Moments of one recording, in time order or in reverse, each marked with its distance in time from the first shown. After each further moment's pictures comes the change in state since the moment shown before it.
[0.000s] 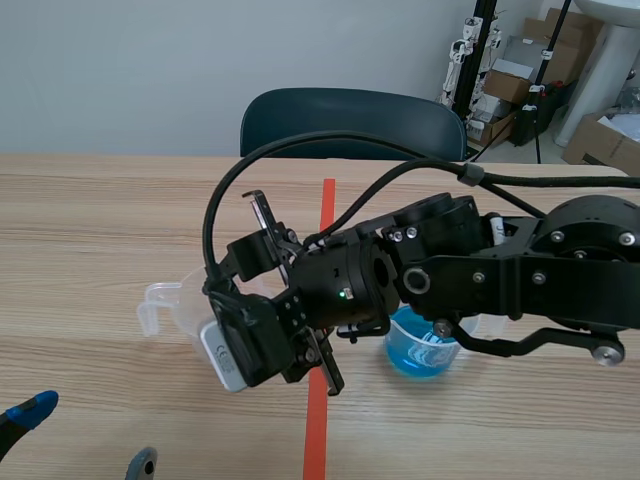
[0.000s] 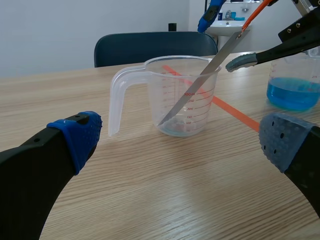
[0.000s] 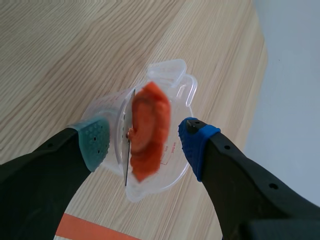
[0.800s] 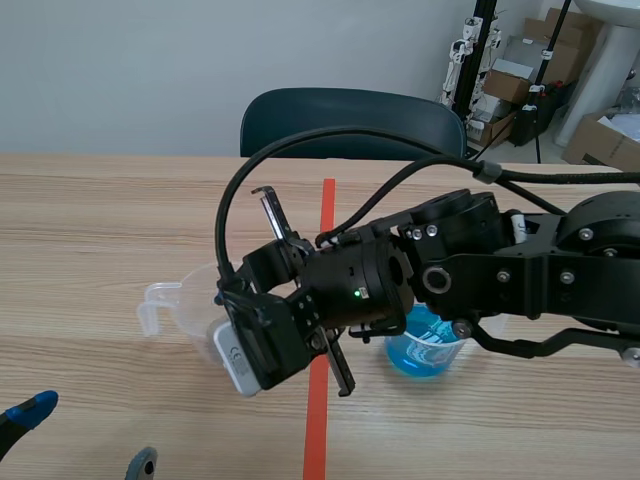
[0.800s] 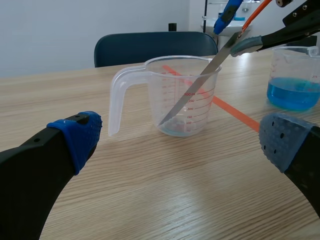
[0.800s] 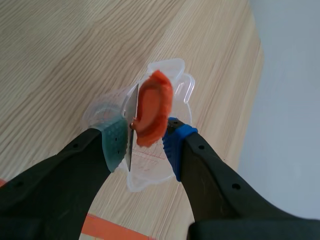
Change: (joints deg) left arm 0.0 0.0 0.0 0.0 0.0 0.0 0.0; right arm 0.0 2.7 0.0 3.1 0.0 -0.2 -0.1
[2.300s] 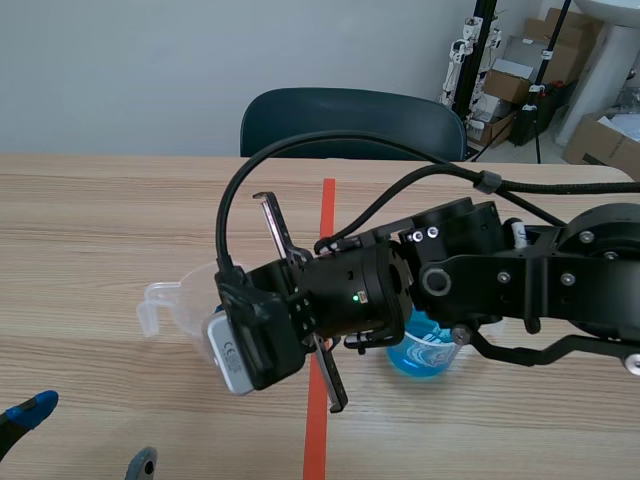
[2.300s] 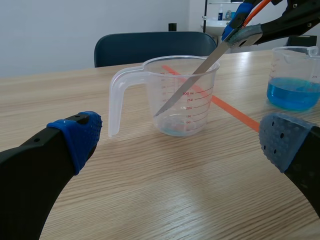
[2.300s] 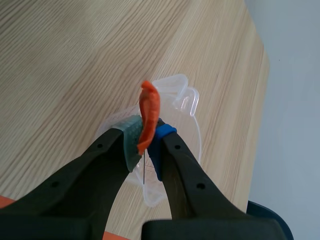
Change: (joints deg) left arm 0.0 0.0 0.0 0.0 0.0 0.0 0.0; right arm -0.8 0.0 0.0 0.0 5.5 0.2 1.6
